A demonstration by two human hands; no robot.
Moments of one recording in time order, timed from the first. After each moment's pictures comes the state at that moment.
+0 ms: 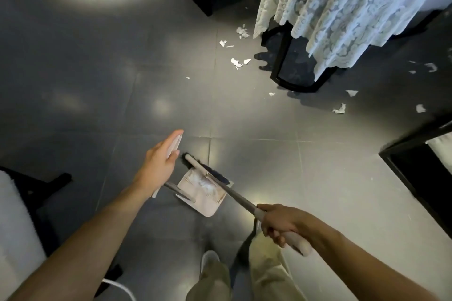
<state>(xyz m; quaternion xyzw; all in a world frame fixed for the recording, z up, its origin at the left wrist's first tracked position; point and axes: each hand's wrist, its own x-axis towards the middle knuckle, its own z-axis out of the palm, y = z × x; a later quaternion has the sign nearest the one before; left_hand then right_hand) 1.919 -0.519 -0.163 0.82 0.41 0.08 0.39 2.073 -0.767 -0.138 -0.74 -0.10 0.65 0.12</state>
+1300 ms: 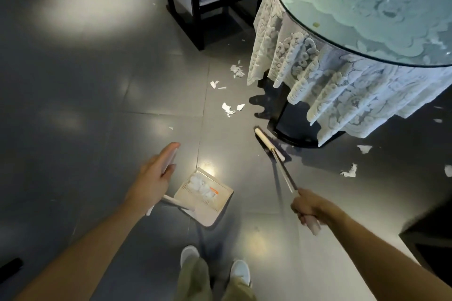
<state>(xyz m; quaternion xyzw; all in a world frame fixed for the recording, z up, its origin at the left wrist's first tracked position) 2.269 -0.313 -0.184 0.83 0.41 0.09 0.37 2.523 -0.570 -0.206 -0.84 -0.09 0.51 0.12</state>
